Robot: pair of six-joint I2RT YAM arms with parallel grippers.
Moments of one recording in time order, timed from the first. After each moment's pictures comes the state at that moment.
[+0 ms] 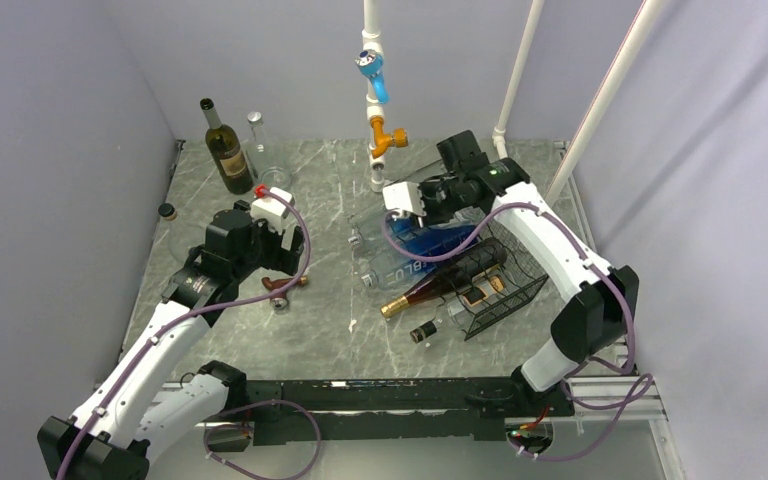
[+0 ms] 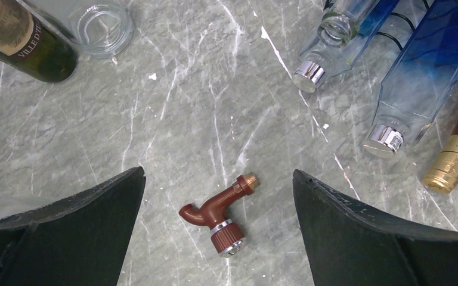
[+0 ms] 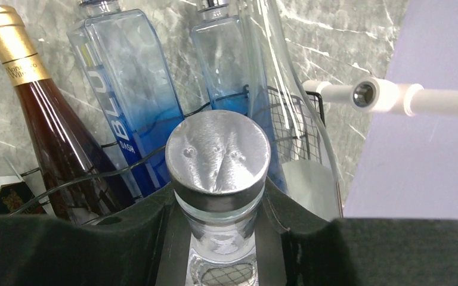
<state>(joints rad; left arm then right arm) -0.40 0.86 0.82 -0.42 -0.03 0.09 0.51 1.60 1.56 -0.93 -0.44 -1.31</state>
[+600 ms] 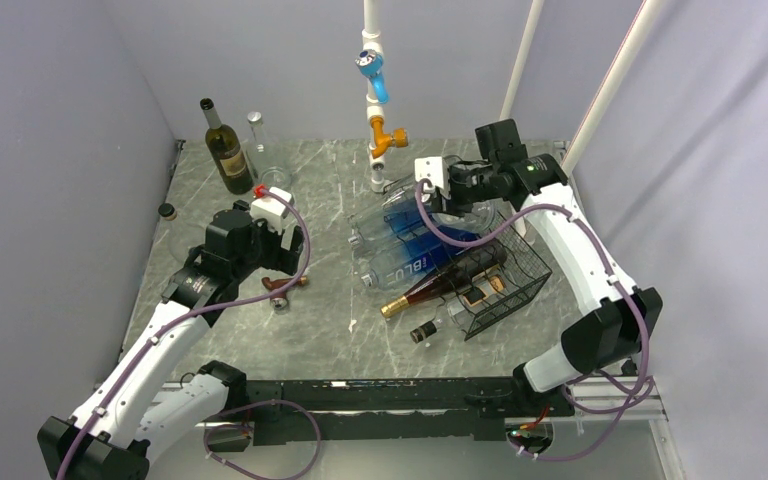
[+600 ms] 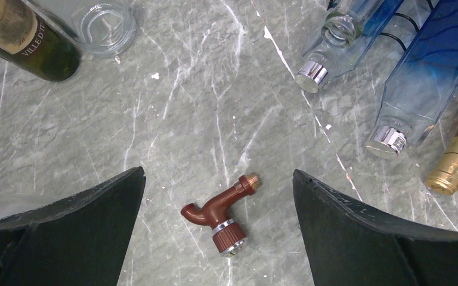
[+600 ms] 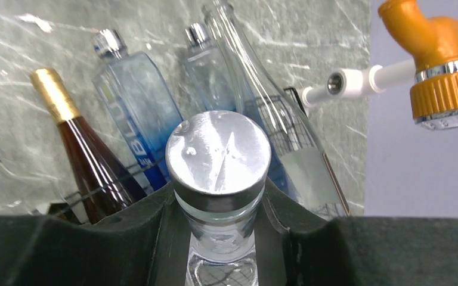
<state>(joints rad) -0.40 0.86 0.82 -0.42 -0.04 0.09 0.36 1.50 1.58 -0.95 -0.67 -1.20</state>
